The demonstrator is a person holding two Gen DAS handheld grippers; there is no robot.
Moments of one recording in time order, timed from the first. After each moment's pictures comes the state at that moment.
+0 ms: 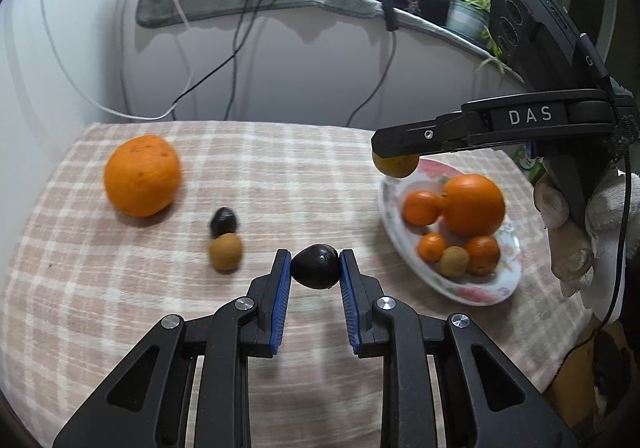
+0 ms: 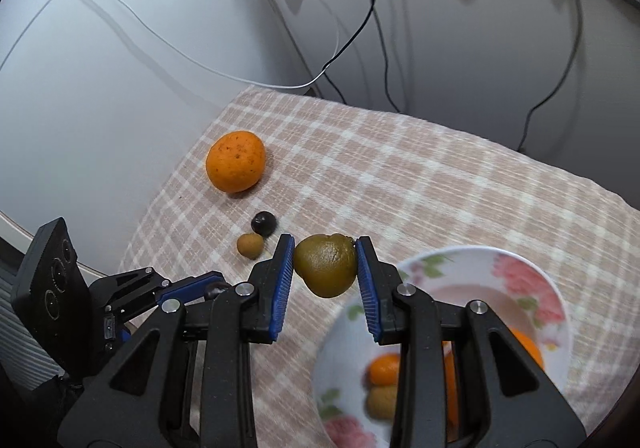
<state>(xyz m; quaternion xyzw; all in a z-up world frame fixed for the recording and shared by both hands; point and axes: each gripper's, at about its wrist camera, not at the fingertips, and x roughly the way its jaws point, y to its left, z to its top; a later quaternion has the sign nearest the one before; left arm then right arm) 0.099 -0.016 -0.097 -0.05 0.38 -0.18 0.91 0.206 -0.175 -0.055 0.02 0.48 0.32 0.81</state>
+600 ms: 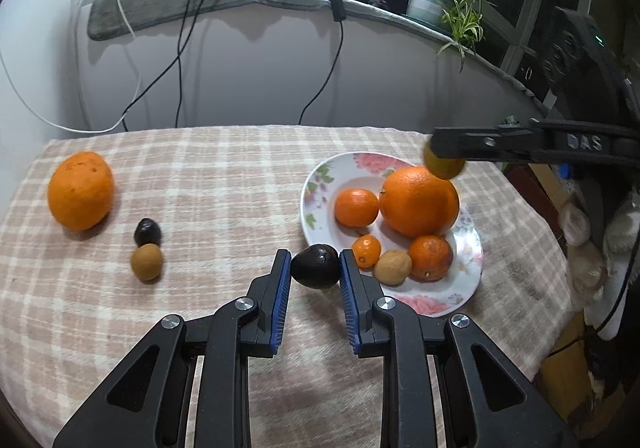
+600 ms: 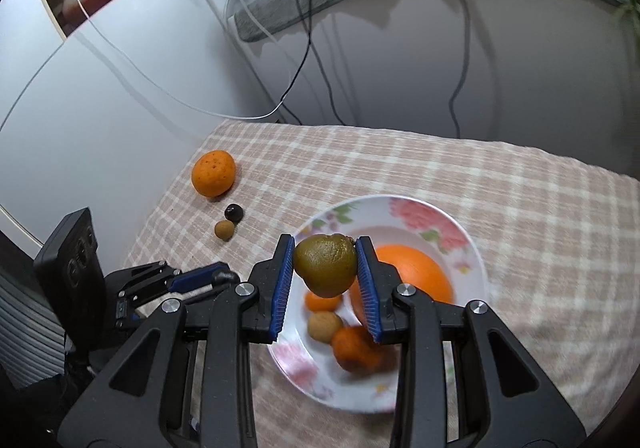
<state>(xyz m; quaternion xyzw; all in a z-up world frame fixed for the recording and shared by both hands) 0.098 -0.066 -0.090 -0.03 0.38 -0.23 0.90 0.156 -0.268 -0.043 0.07 0.44 0.27 0.86</state>
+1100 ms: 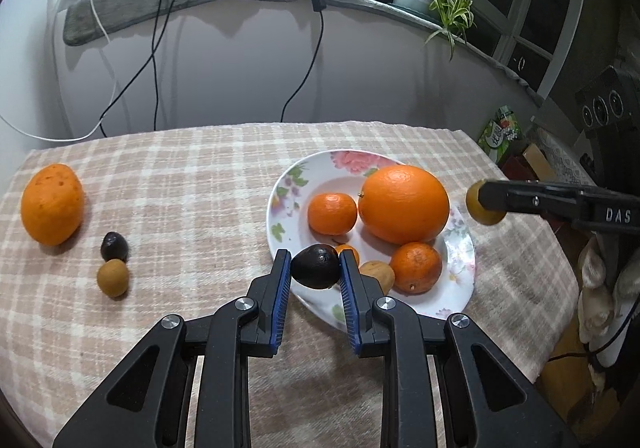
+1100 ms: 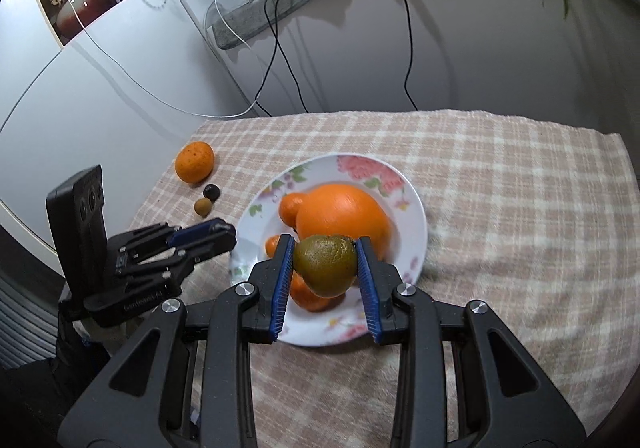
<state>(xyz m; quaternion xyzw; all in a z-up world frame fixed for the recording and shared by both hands) 0.108 -0.094 -0.091 -0.02 0.39 -0.24 0.89 0.115 -0.317 -0.057 0.08 0.43 0.24 0.87</state>
